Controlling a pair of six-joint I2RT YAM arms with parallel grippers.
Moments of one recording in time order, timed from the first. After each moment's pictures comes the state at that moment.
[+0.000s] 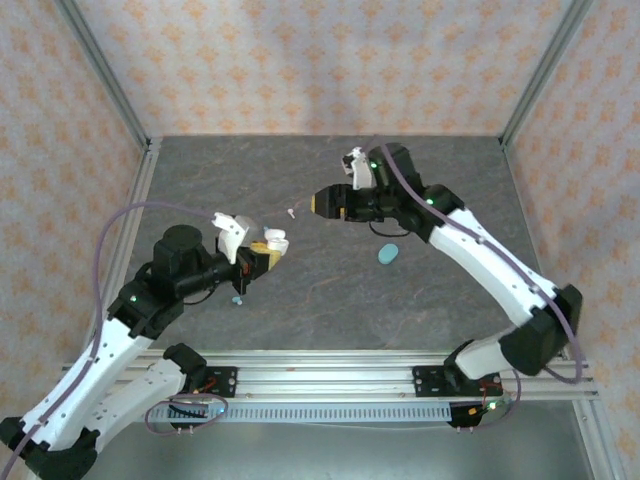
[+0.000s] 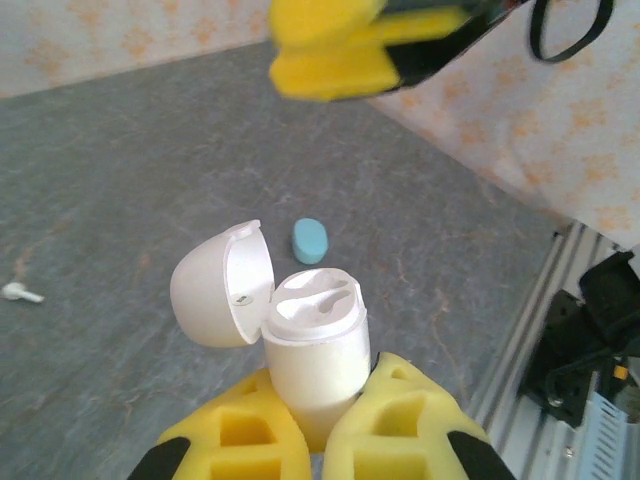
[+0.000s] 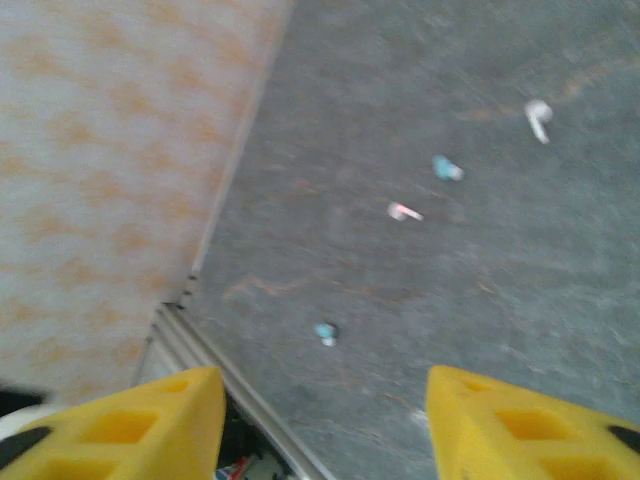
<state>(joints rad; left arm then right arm) -0.50 0.67 0.87 -0.58 0.36 -0.11 0.63 1.52 1.47 -0.68 -0.43 0.60</state>
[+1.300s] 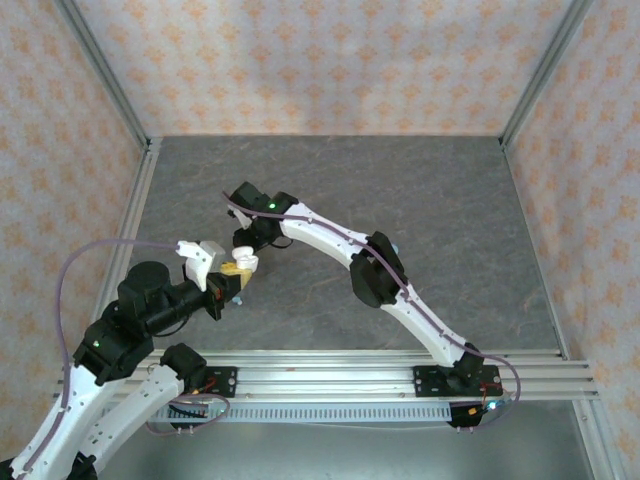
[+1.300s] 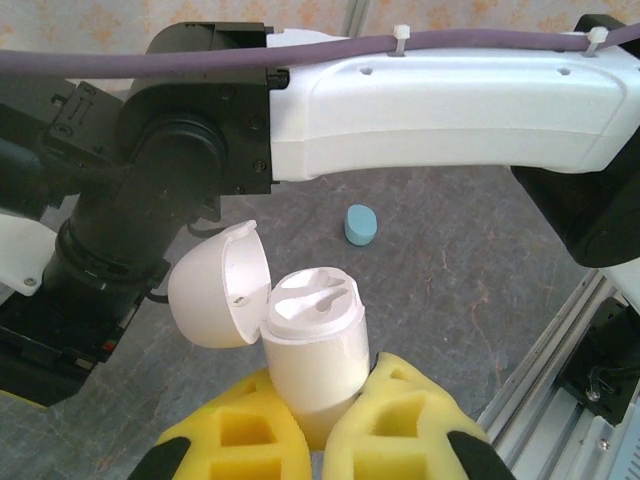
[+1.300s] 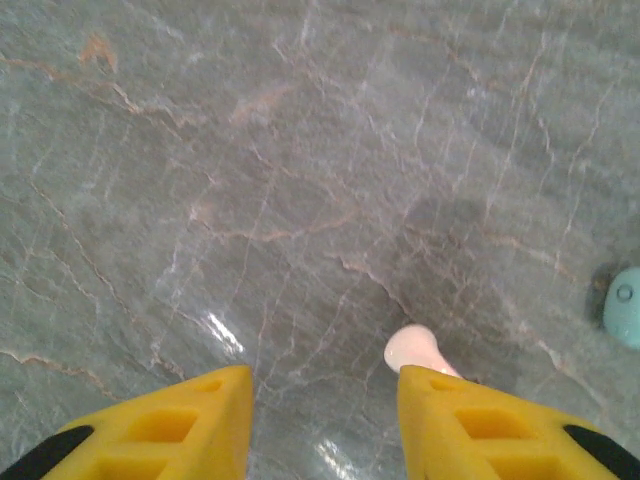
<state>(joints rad) -0.50 0.43 0.81 -0.75 0.24 -0.16 0.93 2.58 2.46 -0.92 -0.17 0.24</state>
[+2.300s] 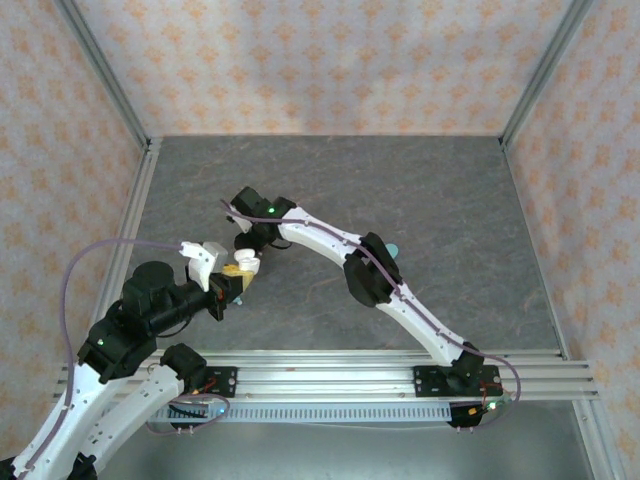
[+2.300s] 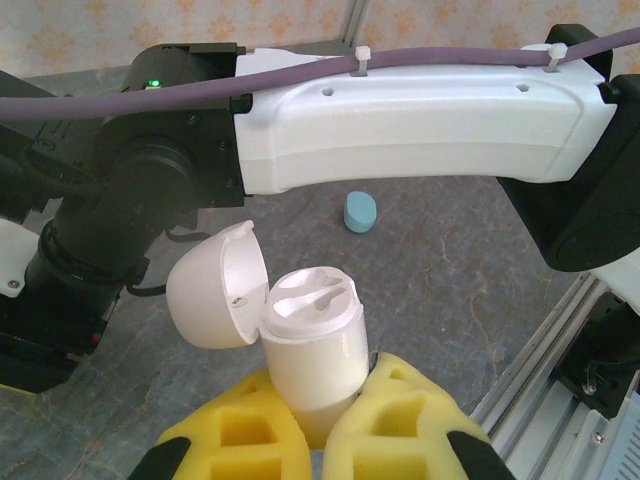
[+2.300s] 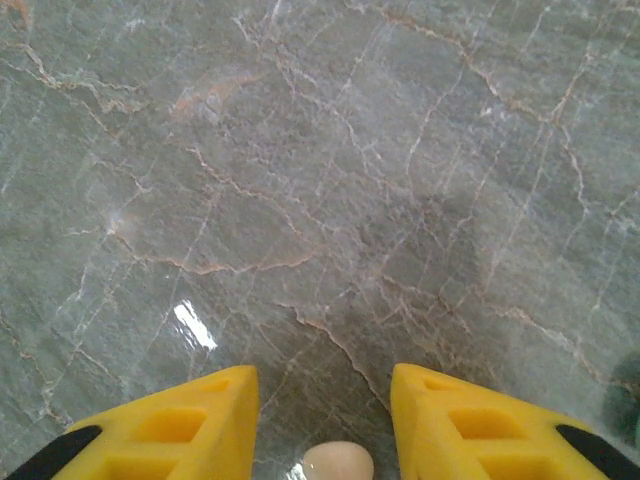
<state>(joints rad) -0.50 0.43 0.79 -0.75 0.25 -0.17 0.92 2.67 2.48 -0.89 -0.17 0.12</state>
